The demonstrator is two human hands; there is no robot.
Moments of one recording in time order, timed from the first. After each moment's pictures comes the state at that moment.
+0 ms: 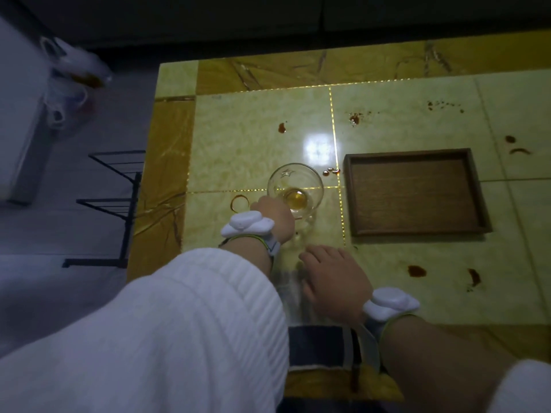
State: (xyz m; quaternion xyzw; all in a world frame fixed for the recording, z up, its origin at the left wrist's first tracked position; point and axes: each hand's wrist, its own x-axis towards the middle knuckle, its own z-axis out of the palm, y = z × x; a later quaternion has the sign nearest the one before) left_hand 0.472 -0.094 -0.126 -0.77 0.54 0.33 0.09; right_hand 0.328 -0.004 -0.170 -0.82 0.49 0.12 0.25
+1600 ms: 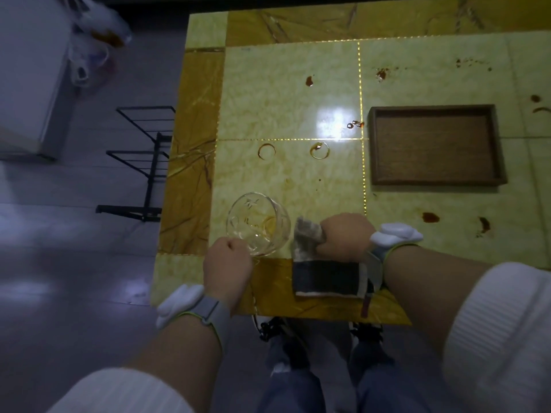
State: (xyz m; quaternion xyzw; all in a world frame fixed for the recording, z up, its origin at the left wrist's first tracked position) left_hand 0.555 0.112 -0.114 -0.89 0.29 0.32 -0.15; right_hand 0.356 0.017 -0.140 -0.77 0.49 0.24 0.31
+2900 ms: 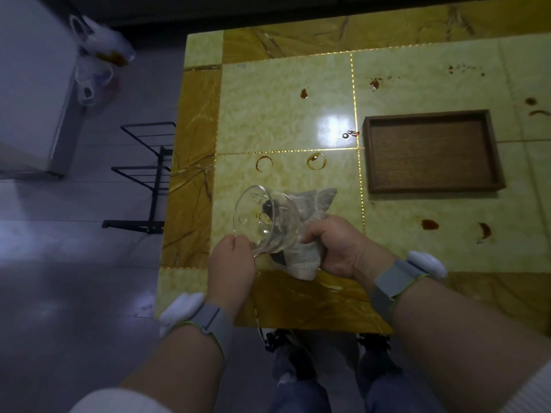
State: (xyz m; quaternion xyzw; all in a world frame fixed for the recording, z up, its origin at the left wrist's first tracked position) left_hand 0.544 0.091 -0.103 -0.86 0.31 0.34 -0.25; right_hand 0.385 0.026 -0.102 -0.11 0.50 -0.22 0.83
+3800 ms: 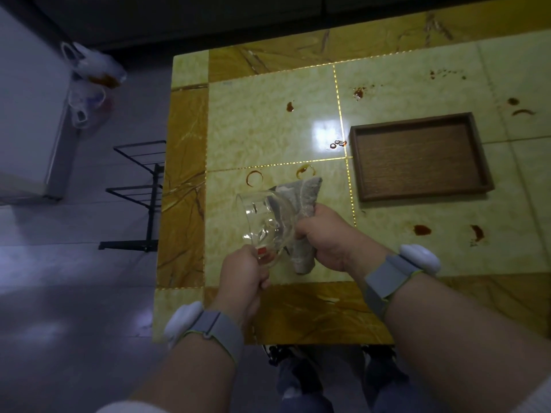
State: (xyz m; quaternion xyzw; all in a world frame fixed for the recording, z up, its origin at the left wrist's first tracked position) left_hand 0.510 0.062 -0.095 -0.74 0.01 0.57 -0.35; right_hand 0.383 -0.001 -0.083 -0.27 0.56 -0.23 0.75
